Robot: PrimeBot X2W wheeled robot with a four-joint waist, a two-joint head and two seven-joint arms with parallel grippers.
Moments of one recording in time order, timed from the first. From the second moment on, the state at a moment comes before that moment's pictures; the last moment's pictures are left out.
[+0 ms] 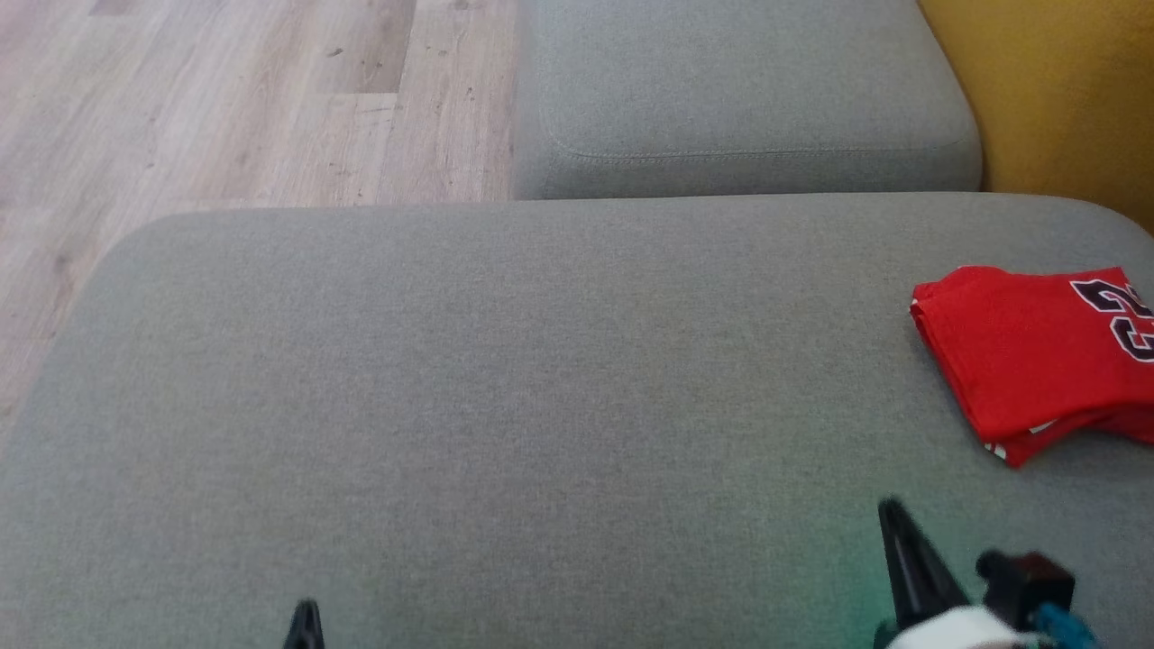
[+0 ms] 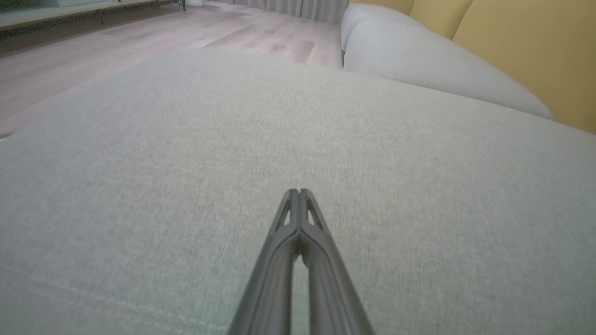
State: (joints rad) left arm 0.16 0.34 -0.53 0.21 -0.72 0.34 -0.25; right arm 0.16 -0.04 0.06 0.21 0.19 0.12 -0.11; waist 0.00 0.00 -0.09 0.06
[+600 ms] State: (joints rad) left arm 0.17 0.30 -0.47 0.25 -0.84 0.28 -0.20; right arm 0.19 -0.04 0.05 0.25 0.39 0.12 -0.09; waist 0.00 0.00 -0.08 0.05
